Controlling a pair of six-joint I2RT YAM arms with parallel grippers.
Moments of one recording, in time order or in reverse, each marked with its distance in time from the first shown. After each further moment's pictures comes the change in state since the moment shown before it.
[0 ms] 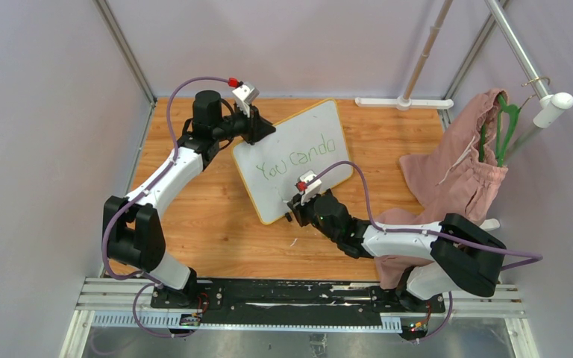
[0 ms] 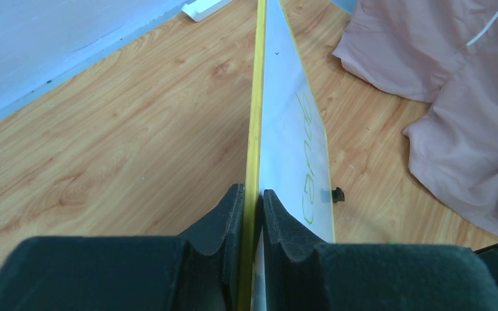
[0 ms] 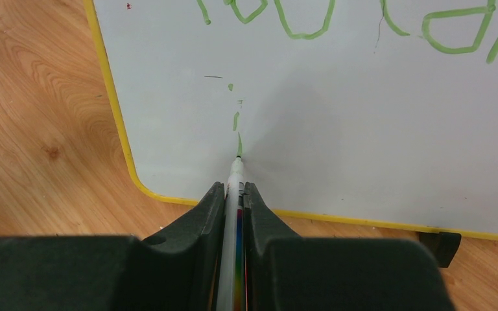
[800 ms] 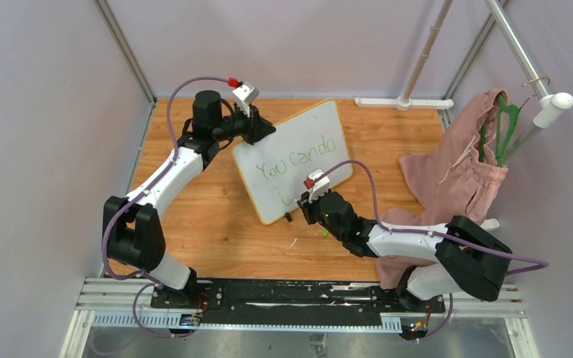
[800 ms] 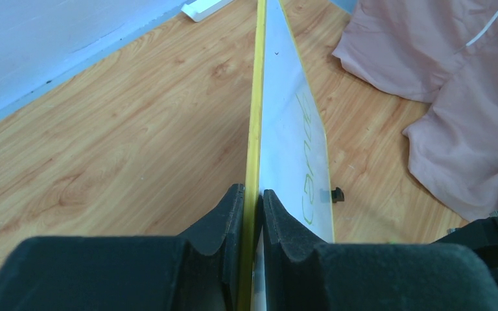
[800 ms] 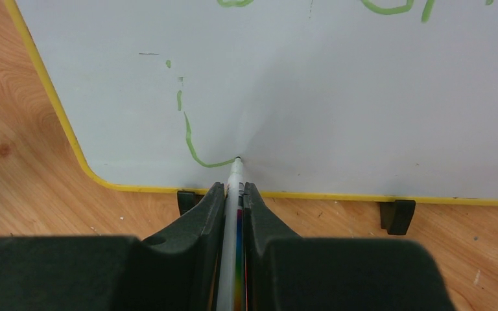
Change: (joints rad) left arm 0.000 0.000 0.000 0.000 0.000 0.000; right arm -0.050 -0.034 -0.037 -0.048 0.022 0.006
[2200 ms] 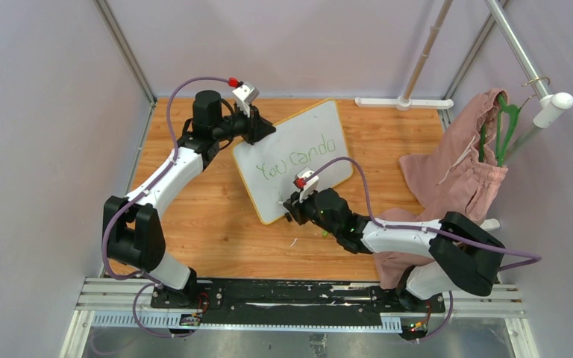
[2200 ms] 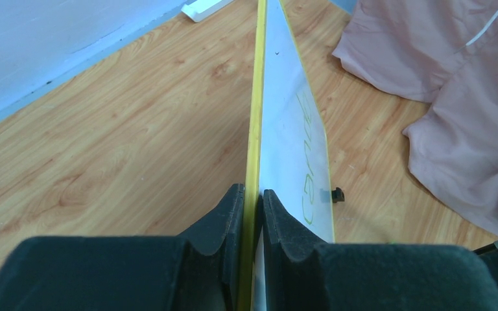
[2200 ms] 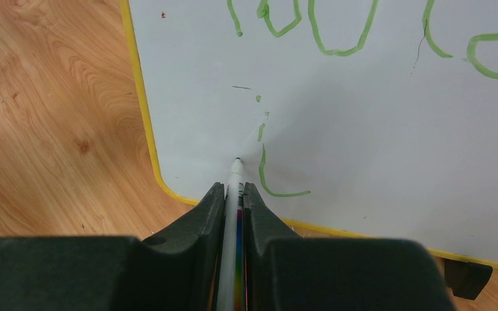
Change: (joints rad) left arm -0.001 0.000 0.000 0.000 0.000 0.000; right arm 0.006 0.046 0.063 0.037 -0.168 -0.005
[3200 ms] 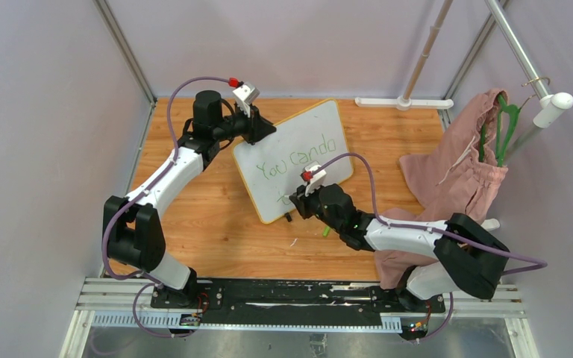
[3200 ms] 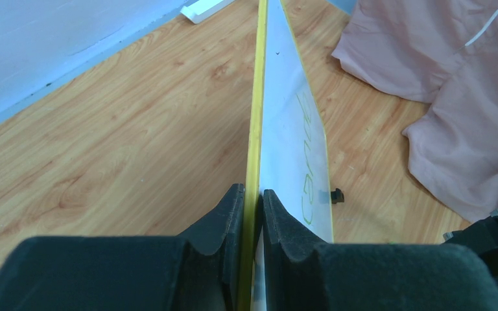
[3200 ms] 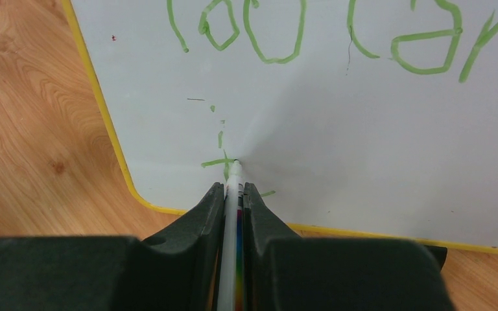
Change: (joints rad) left arm -0.002 0.000 0.000 0.005 0.000 0.001; right arm -0.044 -0.023 0.007 -0.029 0.043 0.025
